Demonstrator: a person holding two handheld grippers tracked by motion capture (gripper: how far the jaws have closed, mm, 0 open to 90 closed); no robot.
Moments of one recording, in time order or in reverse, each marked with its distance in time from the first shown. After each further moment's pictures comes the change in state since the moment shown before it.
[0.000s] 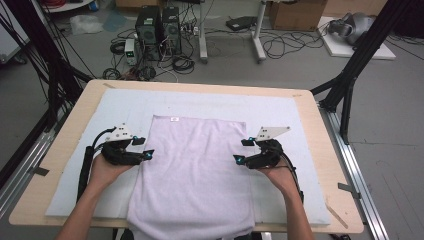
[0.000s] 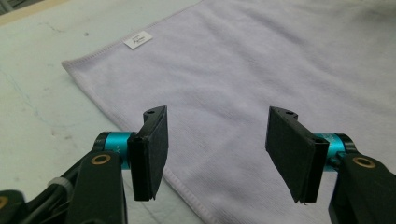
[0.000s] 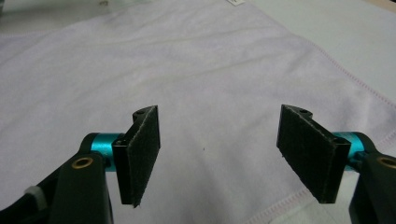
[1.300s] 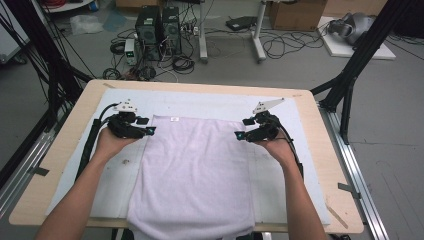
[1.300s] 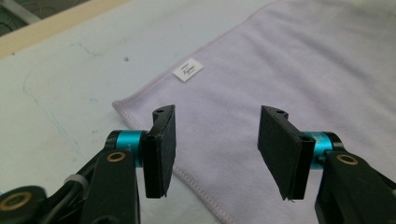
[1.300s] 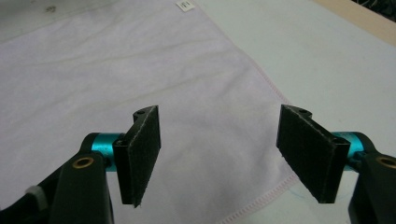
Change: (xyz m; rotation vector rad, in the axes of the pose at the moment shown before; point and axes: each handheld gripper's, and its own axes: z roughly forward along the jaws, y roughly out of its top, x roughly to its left) left arm 0.065 0.028 0.041 0.083 -0.004 -0.038; right arm -0.064 0.041 0.014 0.095 -0.035 0.043
